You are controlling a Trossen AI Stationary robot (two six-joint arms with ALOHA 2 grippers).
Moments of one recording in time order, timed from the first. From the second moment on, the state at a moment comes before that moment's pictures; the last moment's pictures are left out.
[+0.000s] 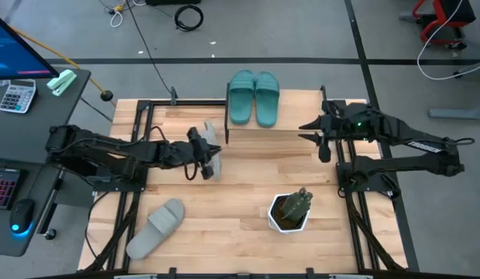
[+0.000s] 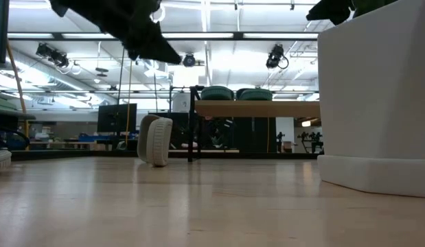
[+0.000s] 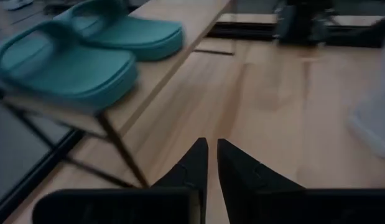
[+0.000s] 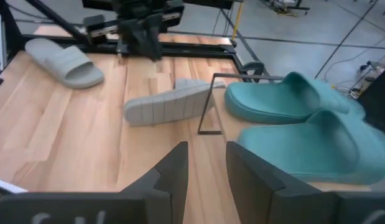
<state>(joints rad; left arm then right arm) -0.07 1.20 0.71 0.05 -0.50 -0.12 -0.24 0.76 0.94 -0.59 -0.02 -0.13</state>
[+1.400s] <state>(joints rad) -0.23 1.19 0.48 -0.01 -0.85 -0.51 -0.19 0.76 0.89 -0.58 0.00 -0.11</state>
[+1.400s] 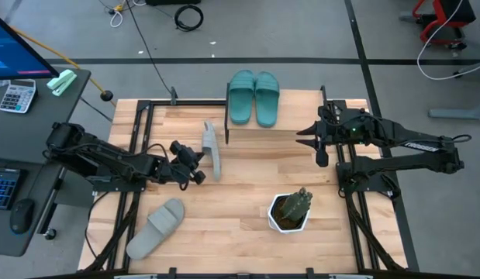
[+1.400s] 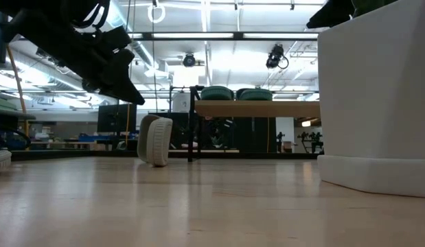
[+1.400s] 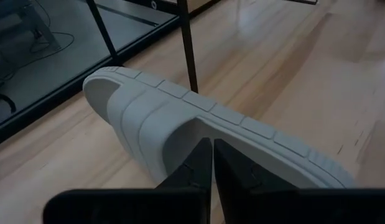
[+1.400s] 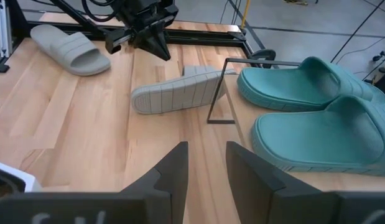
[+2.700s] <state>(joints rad) -0.12 1.19 0.48 0.00 -0.80 -0.51 -0.19 0.76 0.89 -0.59 0.00 -0.11</state>
